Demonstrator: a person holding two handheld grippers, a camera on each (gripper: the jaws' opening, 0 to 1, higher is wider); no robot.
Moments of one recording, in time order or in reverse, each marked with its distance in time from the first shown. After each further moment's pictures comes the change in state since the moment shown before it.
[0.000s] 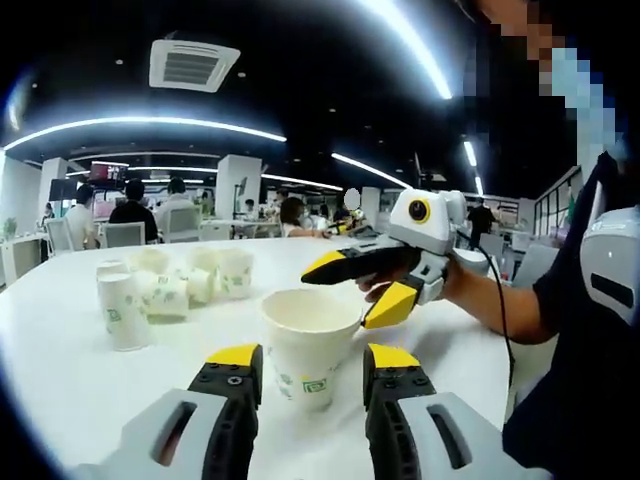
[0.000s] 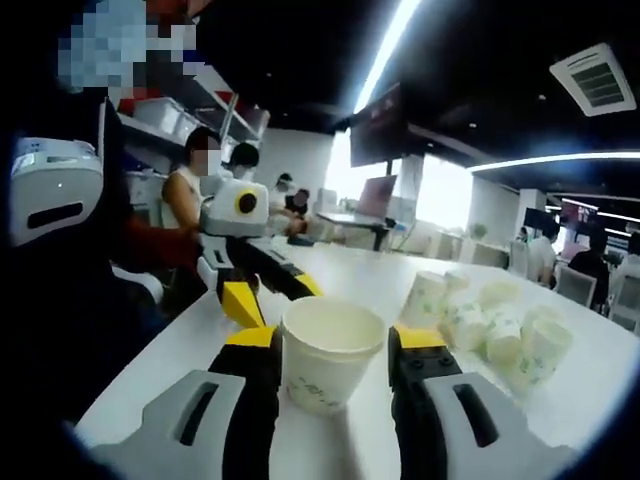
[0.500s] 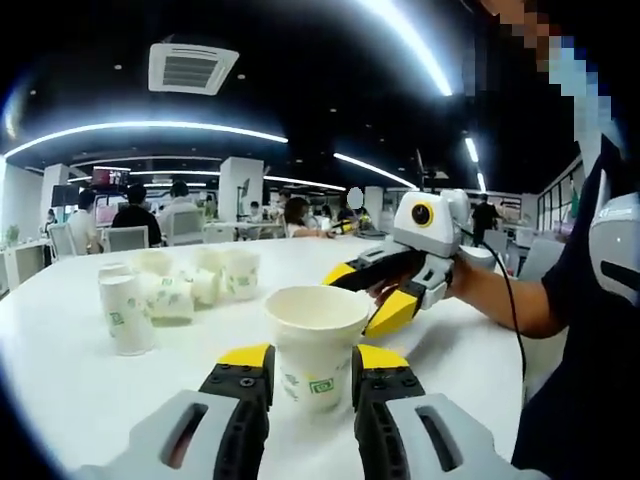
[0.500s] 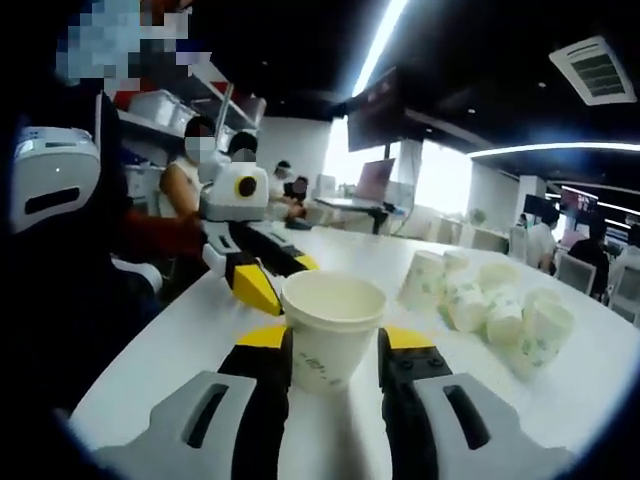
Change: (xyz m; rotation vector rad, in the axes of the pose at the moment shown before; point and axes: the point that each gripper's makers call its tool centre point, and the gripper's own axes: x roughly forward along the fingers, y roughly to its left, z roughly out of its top) left arm 0.005 0.010 -0.003 0.022 -0.005 0.020; right arm 0.002 -0.003 -0.021 0.018 0.063 -0.002
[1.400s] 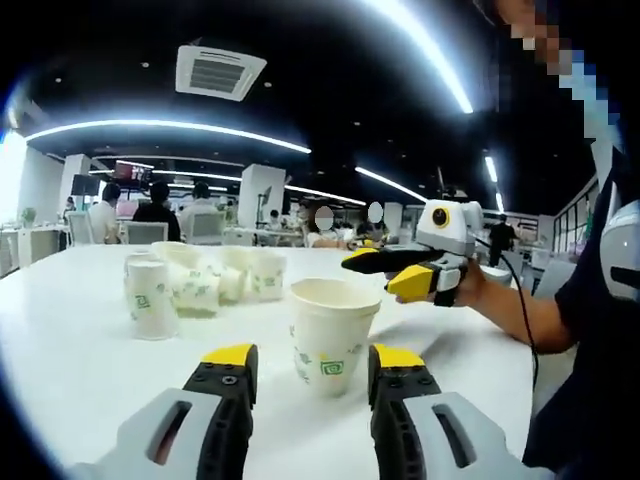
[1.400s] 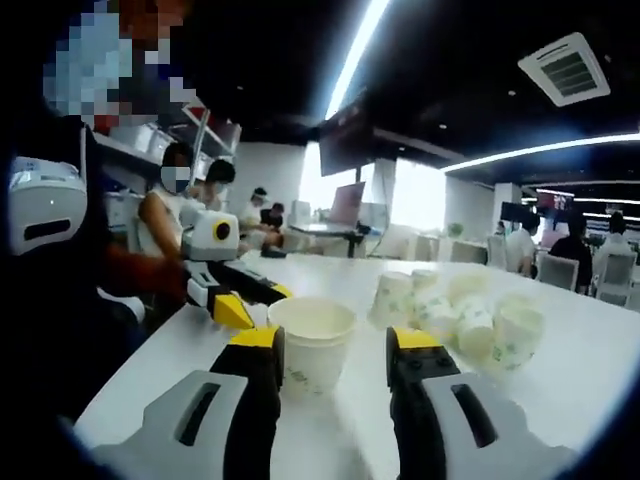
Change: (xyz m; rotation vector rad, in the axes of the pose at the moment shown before) left arm -0.016 0.029 -0.006 -0.075 -0.062 0.095; right arm -0.022 -0.037 0.025 0.075 -0.138 -0.121
